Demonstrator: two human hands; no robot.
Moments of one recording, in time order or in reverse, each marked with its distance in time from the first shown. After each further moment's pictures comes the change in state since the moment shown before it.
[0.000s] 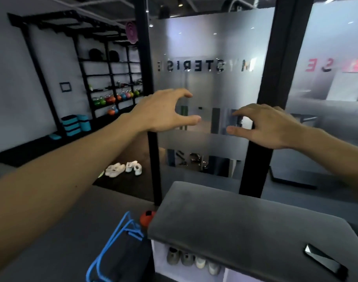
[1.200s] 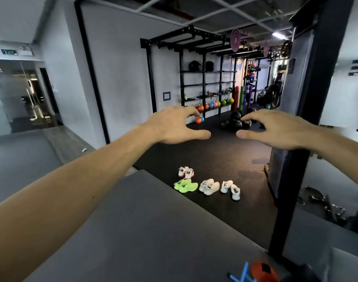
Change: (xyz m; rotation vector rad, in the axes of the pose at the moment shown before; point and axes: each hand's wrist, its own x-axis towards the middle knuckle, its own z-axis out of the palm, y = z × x) left_hand -0.157 -0.616 -0.118 0.203 -0.083 -0.449; right_hand 0.456 -0.519 0.157 0.243 -0.027 -0.349
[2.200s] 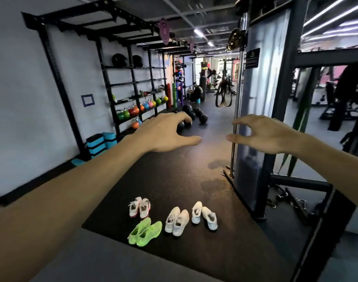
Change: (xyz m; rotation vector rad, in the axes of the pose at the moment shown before) left_hand 0.590 -0.308 0.240 -0.182 -0.080 0.380; right_hand 0.523 0.207 0.234 -0.097 -0.035 0.412
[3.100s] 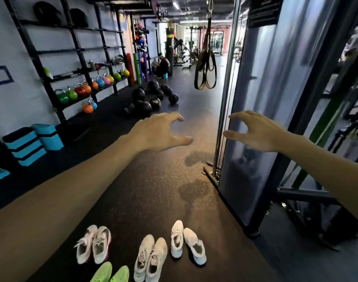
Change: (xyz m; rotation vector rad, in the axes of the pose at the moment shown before) left_hand 0.521 -0.249 0.266 -0.122 -0.146 0.089; right_hand 0.470 0.251 0.243 -0.002 -0.037 0.215
